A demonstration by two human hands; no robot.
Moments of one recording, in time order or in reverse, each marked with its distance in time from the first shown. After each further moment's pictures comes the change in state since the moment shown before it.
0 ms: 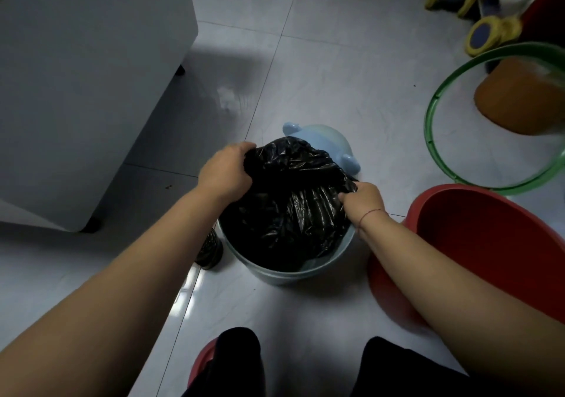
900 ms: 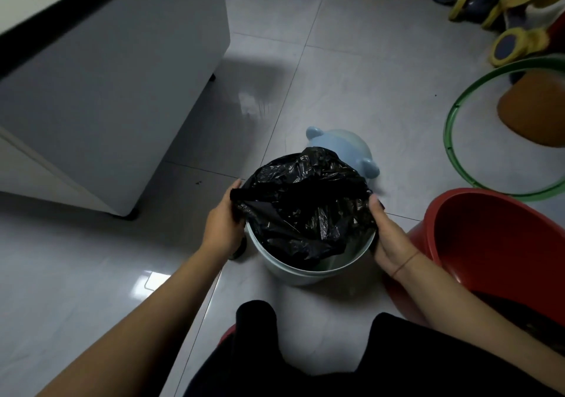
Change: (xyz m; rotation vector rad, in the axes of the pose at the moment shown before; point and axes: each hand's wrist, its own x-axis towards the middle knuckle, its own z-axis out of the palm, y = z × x) left_hand -0.089 -0.072 0.040 -0.388 0.182 -0.206; right_hand -0.053 0.035 -0.006 0.717 -0.399 0.066
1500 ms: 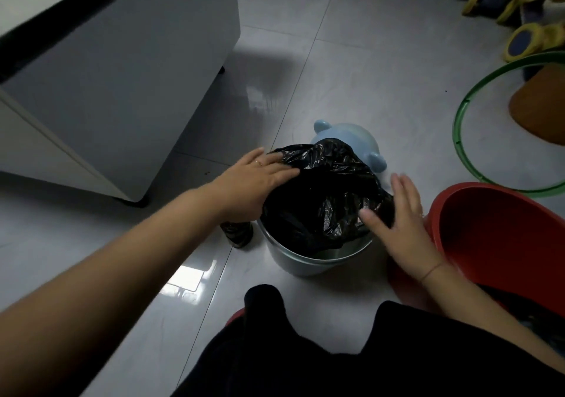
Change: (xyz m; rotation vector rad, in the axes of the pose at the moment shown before) left_hand 0.013 0.088 -0.056 0.869 -0.524 0.726; right_hand -0.038 -0.015 -0.010 -1.002 0.090 -0.455
